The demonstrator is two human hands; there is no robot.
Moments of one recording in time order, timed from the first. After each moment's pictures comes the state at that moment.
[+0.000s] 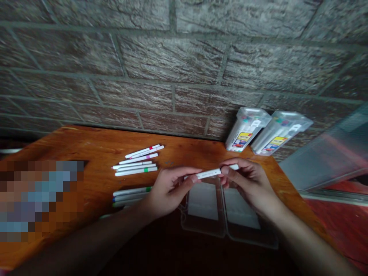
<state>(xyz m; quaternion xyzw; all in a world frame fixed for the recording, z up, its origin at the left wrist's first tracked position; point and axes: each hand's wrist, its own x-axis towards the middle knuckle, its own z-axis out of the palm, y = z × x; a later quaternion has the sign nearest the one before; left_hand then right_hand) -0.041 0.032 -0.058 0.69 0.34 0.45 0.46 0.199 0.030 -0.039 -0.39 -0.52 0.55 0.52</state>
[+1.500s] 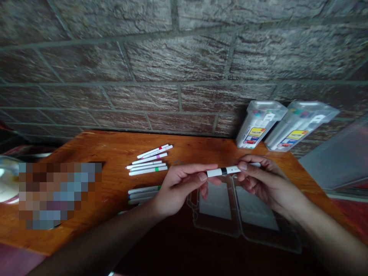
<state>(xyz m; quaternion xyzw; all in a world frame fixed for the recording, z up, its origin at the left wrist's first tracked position) -0.041 0.028 -0.048 0.52 0.20 0.47 0.69 0.199 0.029 -0.026 -0.40 -0.40 0.64 0.51</state>
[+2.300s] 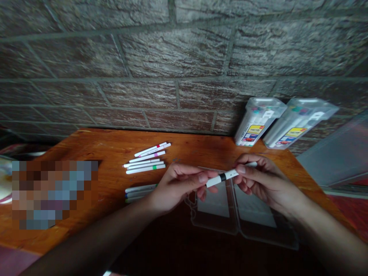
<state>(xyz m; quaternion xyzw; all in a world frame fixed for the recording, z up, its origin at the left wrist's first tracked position) -0.042 0.028 -0.043 0.46 0.23 0.41 0.75 0.200 0.027 -0.025 -0.37 -0.42 0.68 0.48</state>
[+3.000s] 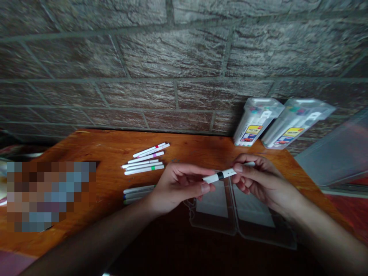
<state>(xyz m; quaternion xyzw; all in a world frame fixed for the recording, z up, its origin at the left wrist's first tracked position) -0.043 0.028 -0.042 0.48 0.24 0.42 0.73 0.198 0.027 -0.024 -0.38 -0.40 0.68 0.48</state>
